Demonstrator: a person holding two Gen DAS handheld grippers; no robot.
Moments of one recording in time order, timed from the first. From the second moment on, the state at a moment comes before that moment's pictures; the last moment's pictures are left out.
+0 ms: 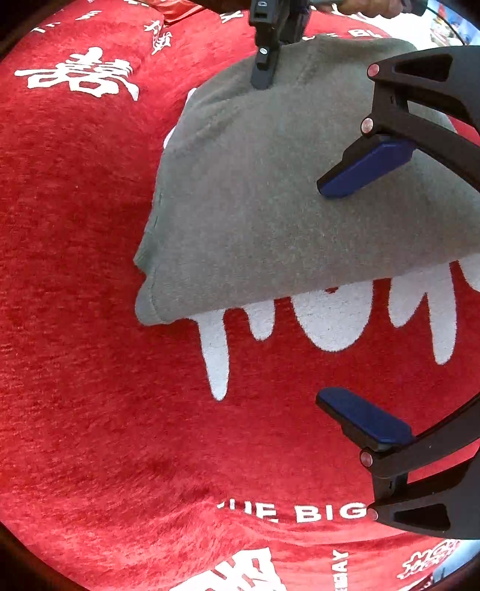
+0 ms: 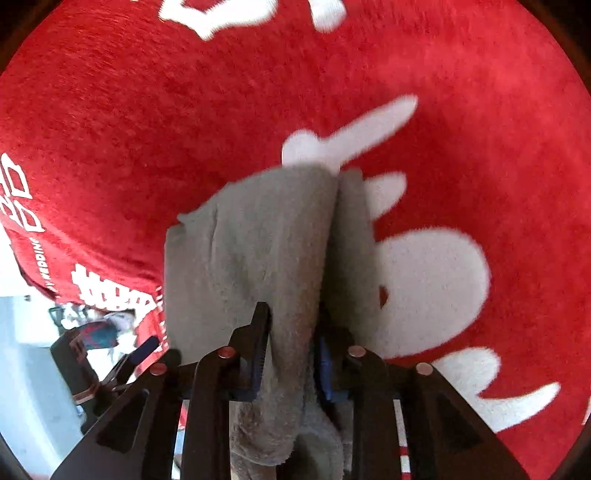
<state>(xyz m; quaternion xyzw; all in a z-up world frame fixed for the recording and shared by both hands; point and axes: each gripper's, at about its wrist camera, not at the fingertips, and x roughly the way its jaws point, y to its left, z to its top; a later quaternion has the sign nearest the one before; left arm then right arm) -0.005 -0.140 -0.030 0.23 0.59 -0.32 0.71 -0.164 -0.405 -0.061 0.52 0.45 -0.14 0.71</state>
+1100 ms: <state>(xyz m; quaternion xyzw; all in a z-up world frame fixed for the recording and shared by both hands) -0.046 -0.095 -0.027 0.25 0.61 -0.32 0.68 -0.222 -0.312 -0.039 0.37 0.60 -0.19 0.69</state>
